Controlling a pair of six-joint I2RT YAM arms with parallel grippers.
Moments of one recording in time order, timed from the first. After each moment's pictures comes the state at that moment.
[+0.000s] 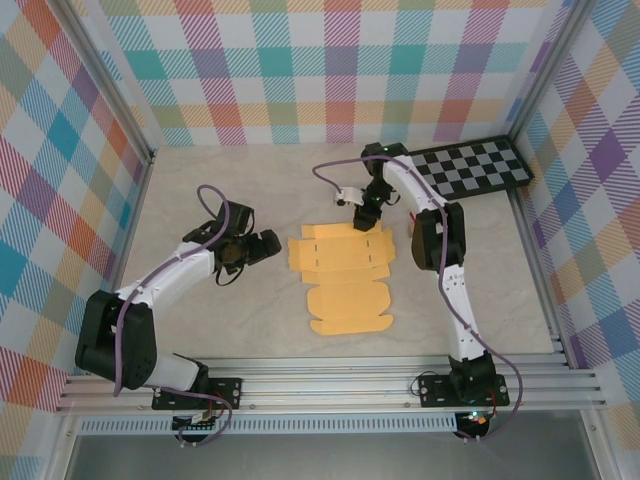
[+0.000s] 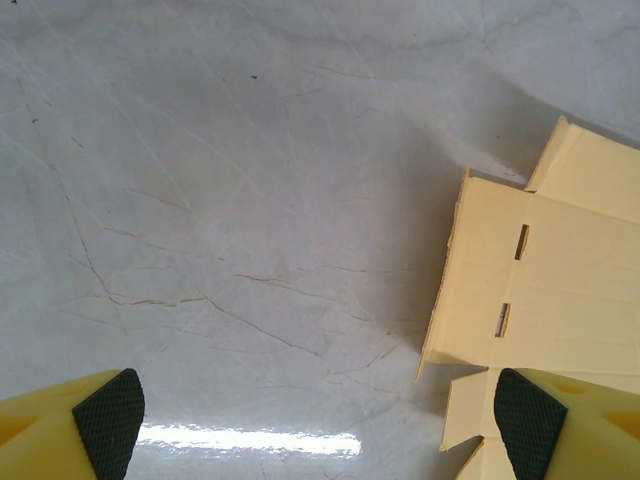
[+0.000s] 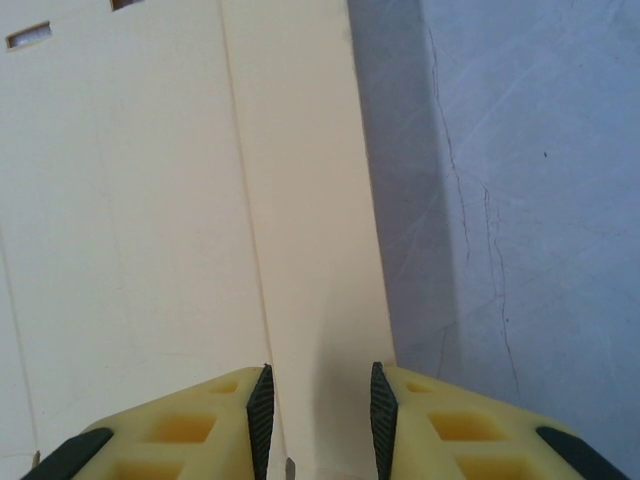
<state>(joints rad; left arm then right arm) -0.35 1.41 0.93 -0.55 0.06 -0.71 0.35 2.57 2.42 -1.44 -0.41 -1.16</state>
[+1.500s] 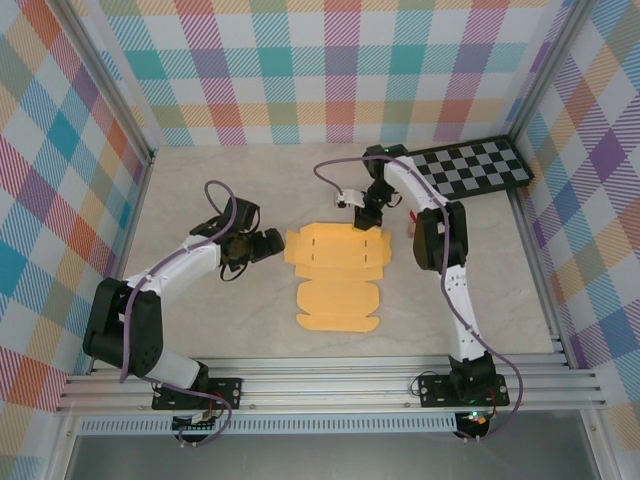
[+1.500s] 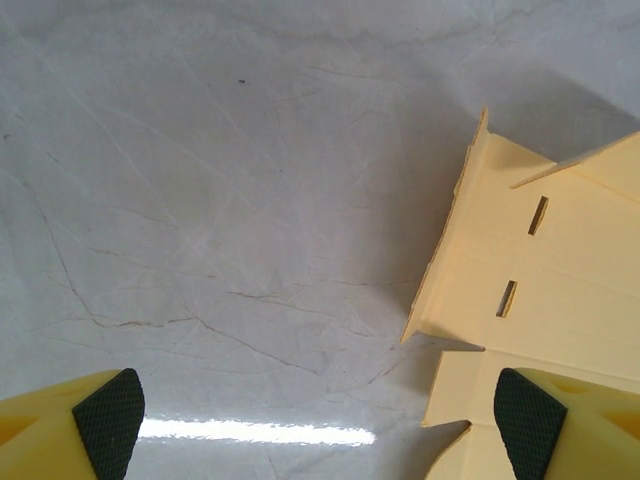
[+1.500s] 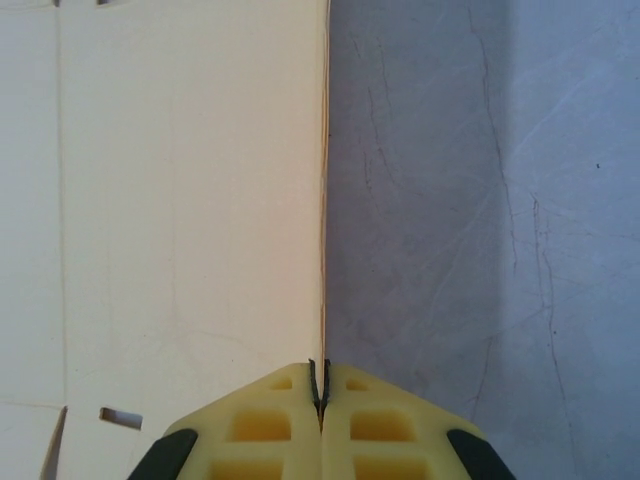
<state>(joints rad) -0.36 1.48 0.98 -0.55 0.04 -0.68 0.35 2.53 2.35 -1.44 -0.44 -1.18</state>
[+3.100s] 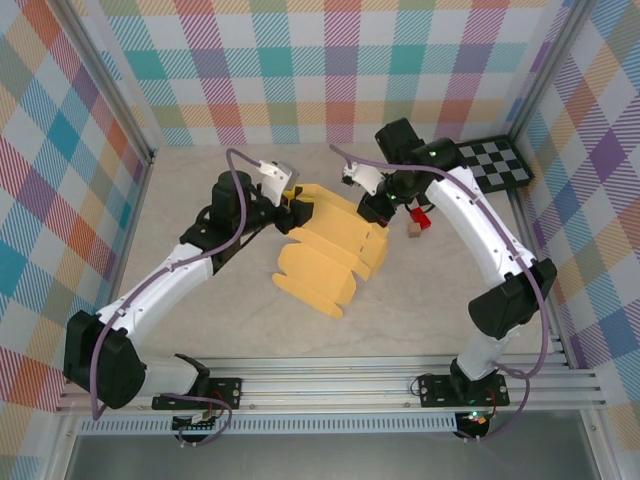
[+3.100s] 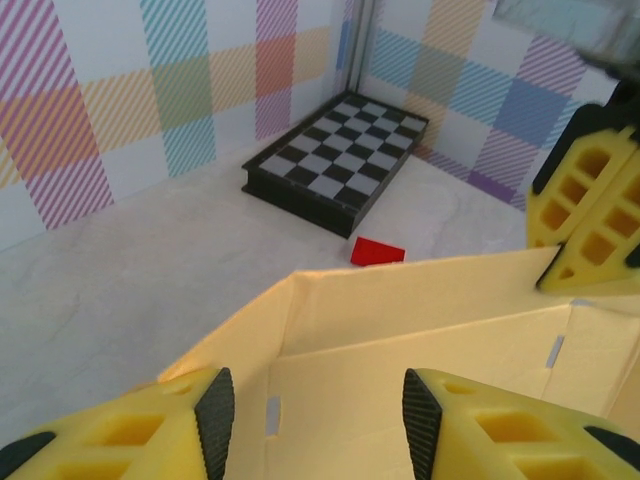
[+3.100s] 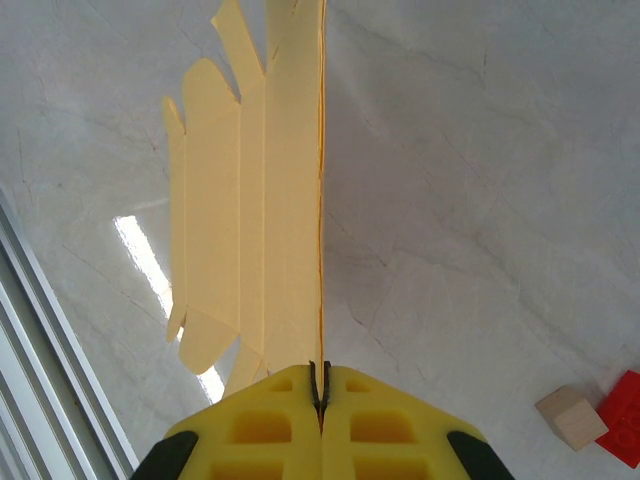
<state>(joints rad) -0.49 1.32 1.07 -0.06 0.37 0.00 0.52 1.73 1.94 -1.36 -0.30 -0.48</state>
